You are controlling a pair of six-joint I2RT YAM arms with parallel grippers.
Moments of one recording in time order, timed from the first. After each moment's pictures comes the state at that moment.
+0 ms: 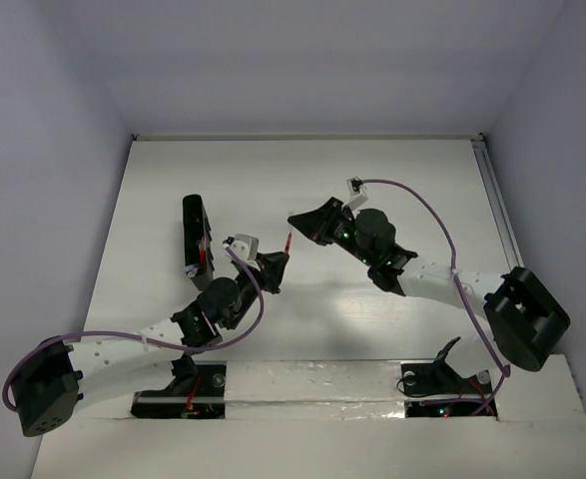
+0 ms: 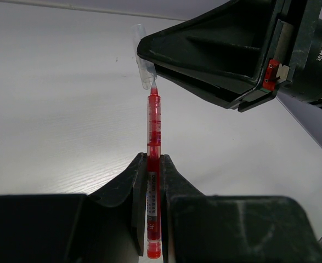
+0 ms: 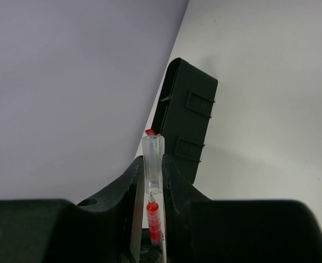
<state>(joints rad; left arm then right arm) -1.02 0.86 0.29 0.57 -0.47 -0.39 0.77 1.43 0.77 0.63 -0.01 0.98</state>
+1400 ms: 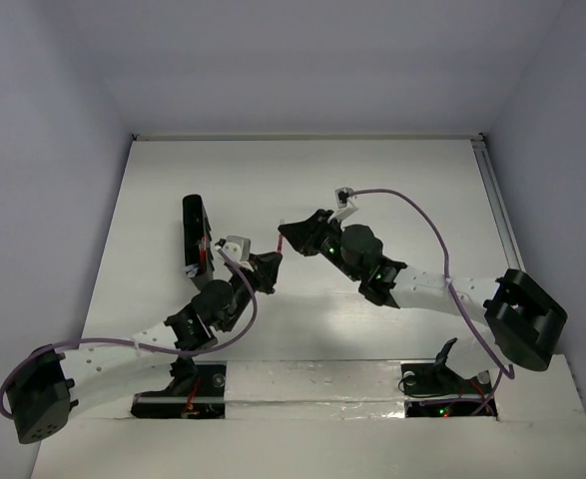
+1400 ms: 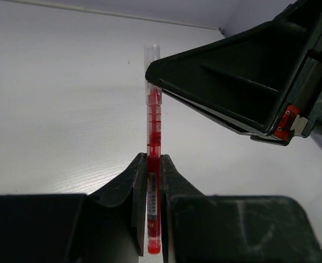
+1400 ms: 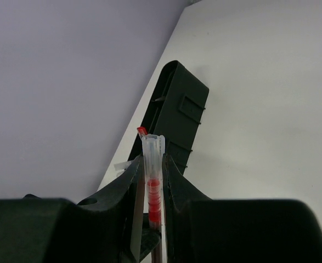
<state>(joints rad) -1.01 0.79 0.27 0.52 -0.51 -0.39 0.93 1.44 0.77 0.65 0.17 0.83</state>
